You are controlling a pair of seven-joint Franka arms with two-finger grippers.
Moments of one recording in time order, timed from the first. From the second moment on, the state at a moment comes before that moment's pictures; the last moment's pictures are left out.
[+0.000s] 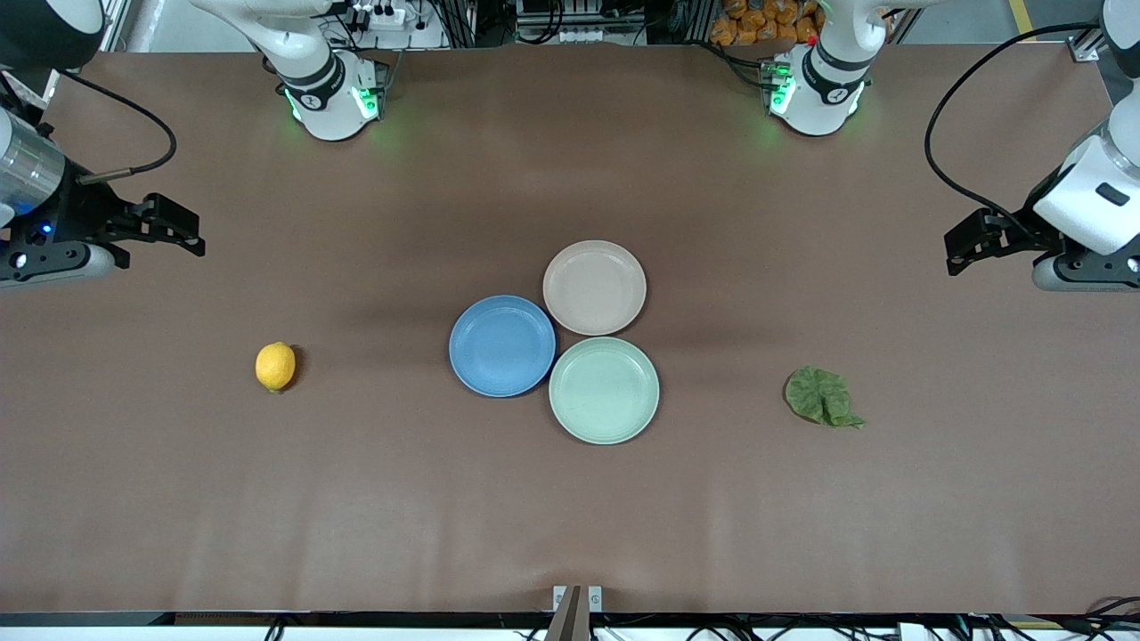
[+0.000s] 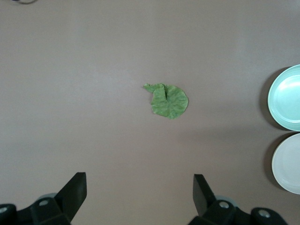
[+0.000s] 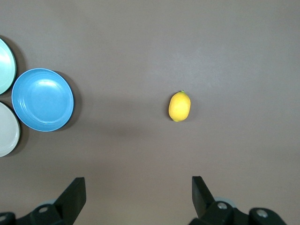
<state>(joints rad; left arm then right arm) -0.04 0.08 -0.10 -1.50 0.07 1.63 -0.07 -0.08 0.04 0.14 -1.58 0.04 1.58 -0.08</state>
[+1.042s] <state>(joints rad) -0.01 0.37 -0.10 -1.77 0.07 2.14 -0.07 -0.08 0.05 0.13 -1.61 0.04 1.66 -0.08</state>
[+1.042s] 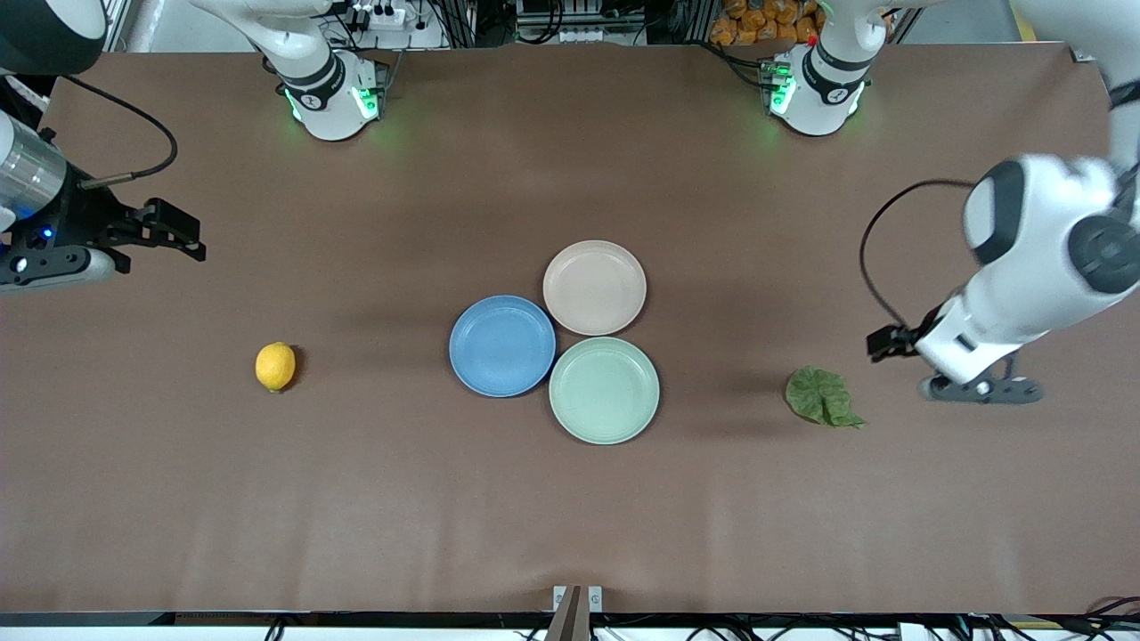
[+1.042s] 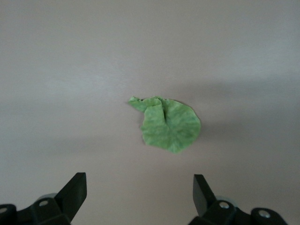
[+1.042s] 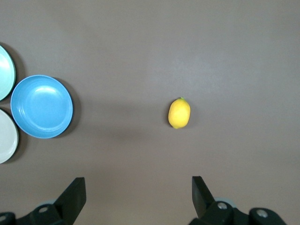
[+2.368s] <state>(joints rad) -0.04 0.69 -0.10 -1.72 0.07 2.37 -0.08 -0.17 0.38 0.13 -1.92 0.04 2.18 -0.09</state>
